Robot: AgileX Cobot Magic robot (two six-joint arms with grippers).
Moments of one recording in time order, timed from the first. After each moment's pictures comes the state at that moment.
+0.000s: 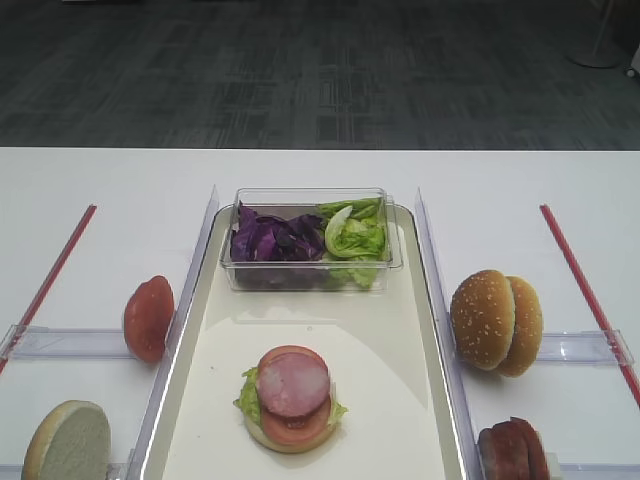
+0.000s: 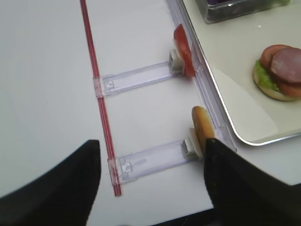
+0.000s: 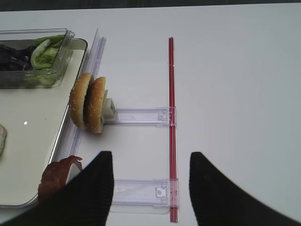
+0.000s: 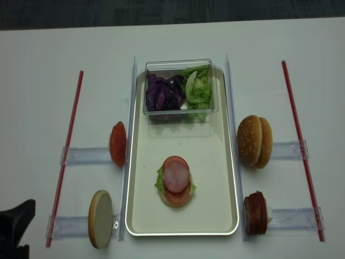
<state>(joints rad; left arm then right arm) -0.16 0.37 -0.65 0.00 1.15 0.05 0.00 -0.02 -0.49 0.07 1.12 0.00</state>
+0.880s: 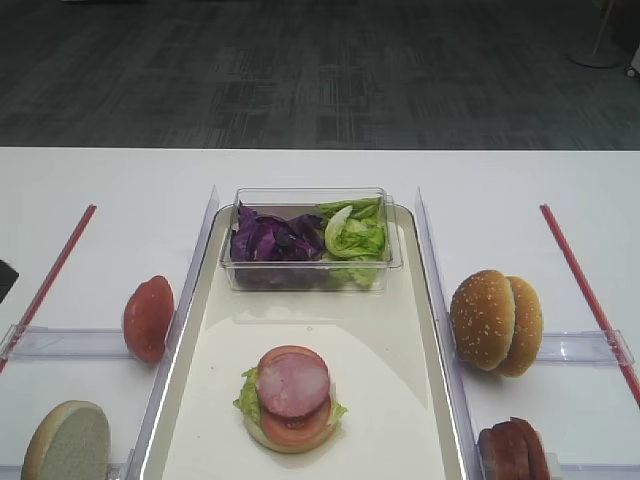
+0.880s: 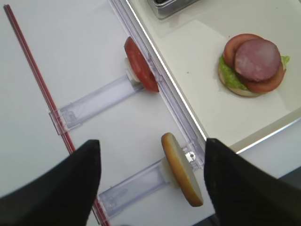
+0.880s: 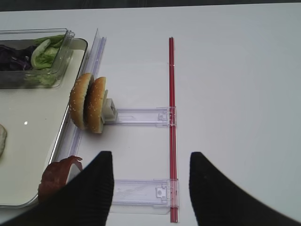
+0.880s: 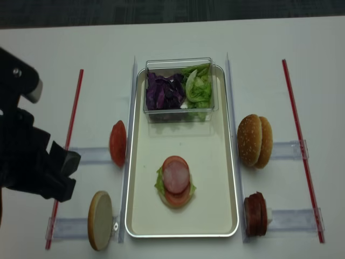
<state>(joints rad) -0.39 0.87 -0.88 0.01 1.08 0.07 0.00 -0.02 -0.49 0.07 1.12 0.00</state>
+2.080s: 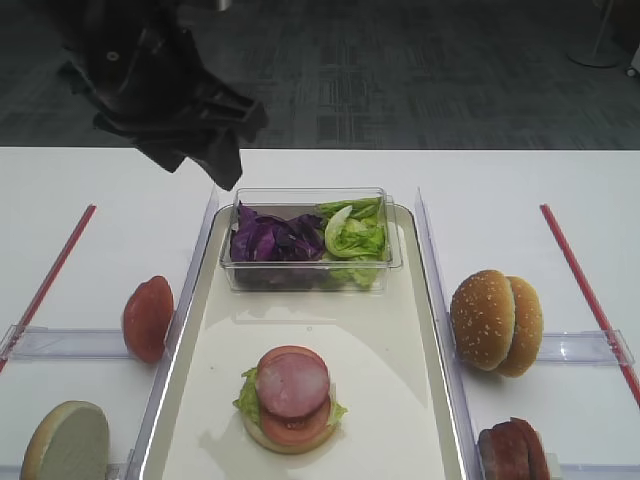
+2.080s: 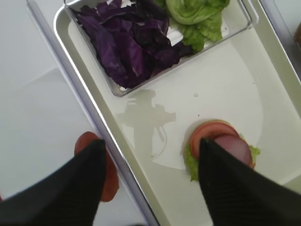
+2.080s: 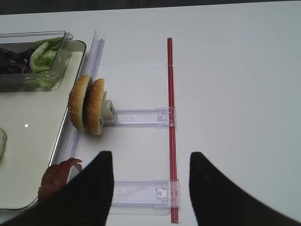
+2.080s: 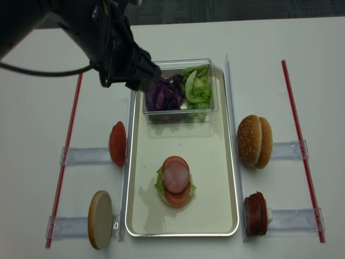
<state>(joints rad) -0.51 1.58 -1.46 -0.03 1.13 -0.03 0.00 -0.02 -0.49 0.07 1.11 0.02</state>
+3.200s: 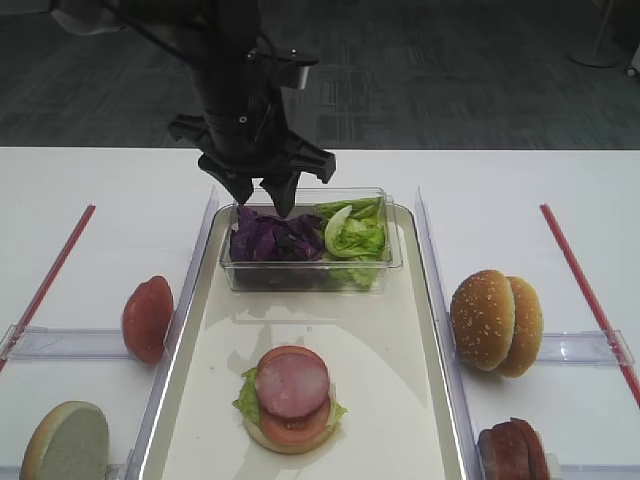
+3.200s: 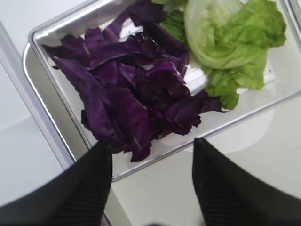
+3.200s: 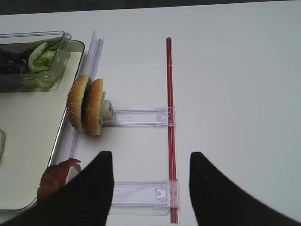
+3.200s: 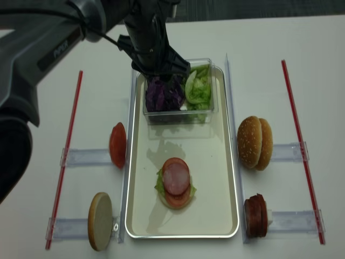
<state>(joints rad) -0.53 2.00 -1.76 0.02 1.12 -0.10 0.00 -0.02 -0.49 0.07 1.11 0.02</state>
